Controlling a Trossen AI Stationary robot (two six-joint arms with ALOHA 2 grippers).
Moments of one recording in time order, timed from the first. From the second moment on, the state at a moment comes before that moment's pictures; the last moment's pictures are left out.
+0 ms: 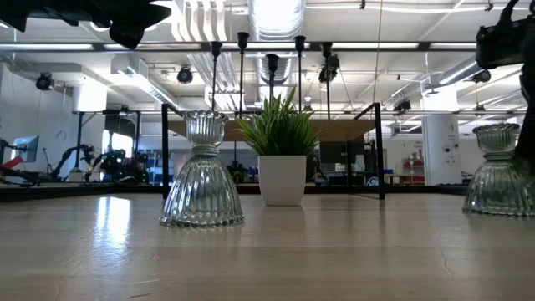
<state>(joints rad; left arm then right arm) -0.14 0.58 0.44 0.16 -0.15 0.05 0.76 1.37 0.76 -0.89 0.46 1.54</state>
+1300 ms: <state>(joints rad) -0.14 0.58 0.44 0.15 -0.15 0.06 0.76 1.52 0.69 -0.72 0.77 1.52</state>
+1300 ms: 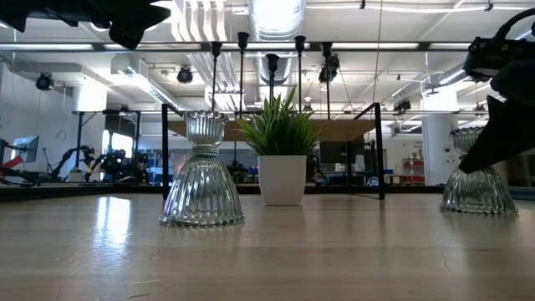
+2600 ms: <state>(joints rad) -0.14 0.58 0.44 0.15 -0.15 0.05 0.34 1.24 0.94 -0.68 0.77 0.80</state>
